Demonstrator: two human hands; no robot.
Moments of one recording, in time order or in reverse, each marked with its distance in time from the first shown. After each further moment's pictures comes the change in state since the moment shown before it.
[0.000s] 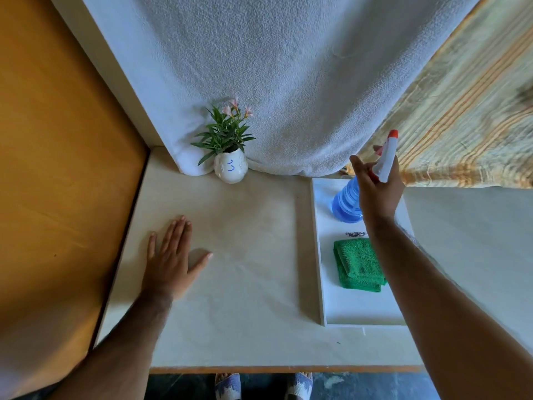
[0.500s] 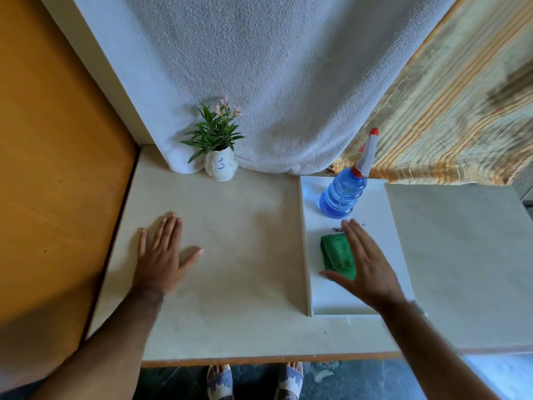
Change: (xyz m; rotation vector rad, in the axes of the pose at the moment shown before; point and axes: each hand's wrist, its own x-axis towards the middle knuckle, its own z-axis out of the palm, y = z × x) left_hand -0.003 -0.001 0.006 -0.005 0.086 0.007; right_hand -0.110 0.054 -0.109 -0.643 -0.690 -0.419
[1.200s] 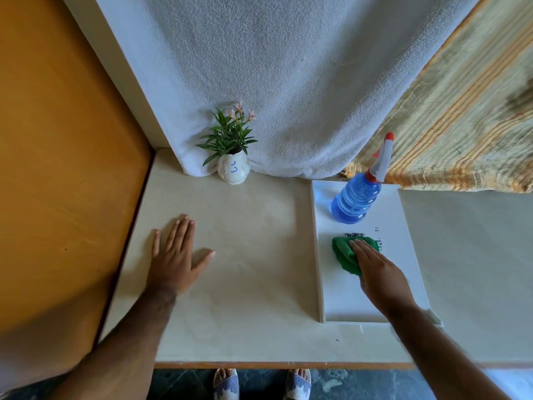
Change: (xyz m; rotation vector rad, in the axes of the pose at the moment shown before) left_hand -0.001 -0.001 0.006 0.020 0.059 0.020; right_hand -0.002 -0.006 0.004 -0.181 -0.091 0.095
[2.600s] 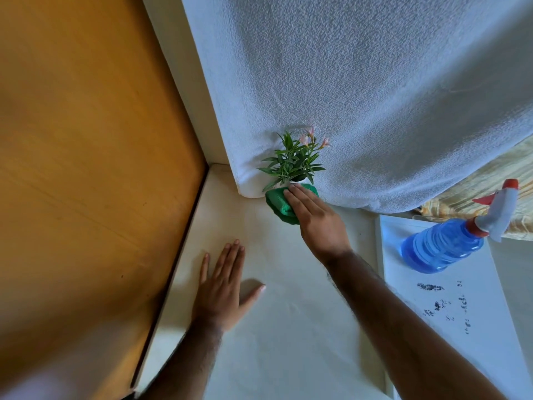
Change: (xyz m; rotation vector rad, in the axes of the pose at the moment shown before) left_hand 0.007 -0.003 -0.010 -0.042 -0.232 -0.058; right_hand 0.215 -0.207 0.040 0.153 0.237 -0.479
